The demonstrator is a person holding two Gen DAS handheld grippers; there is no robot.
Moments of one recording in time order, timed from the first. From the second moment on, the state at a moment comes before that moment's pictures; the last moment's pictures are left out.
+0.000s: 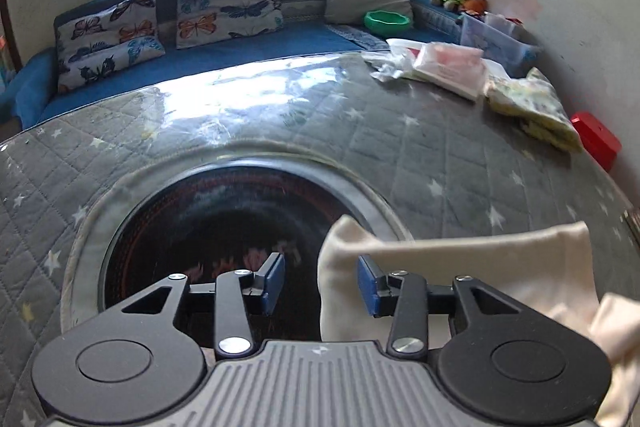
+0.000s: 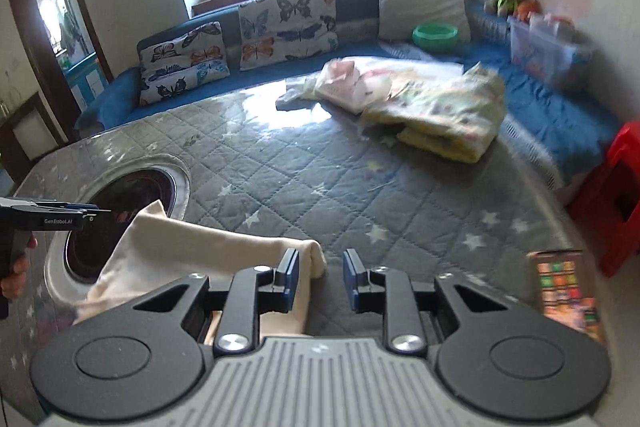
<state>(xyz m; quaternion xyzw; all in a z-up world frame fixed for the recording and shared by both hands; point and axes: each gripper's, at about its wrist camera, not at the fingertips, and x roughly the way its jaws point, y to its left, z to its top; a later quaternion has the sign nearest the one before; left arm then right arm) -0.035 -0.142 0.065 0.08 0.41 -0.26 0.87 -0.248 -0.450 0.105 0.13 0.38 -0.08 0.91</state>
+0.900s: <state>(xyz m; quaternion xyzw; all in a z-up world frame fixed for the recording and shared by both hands) 0.017 -0.192 0.027 0.10 0.45 -0.29 0.84 -0.176 -0.492 0.036 0.30 0.45 -0.04 0.84</state>
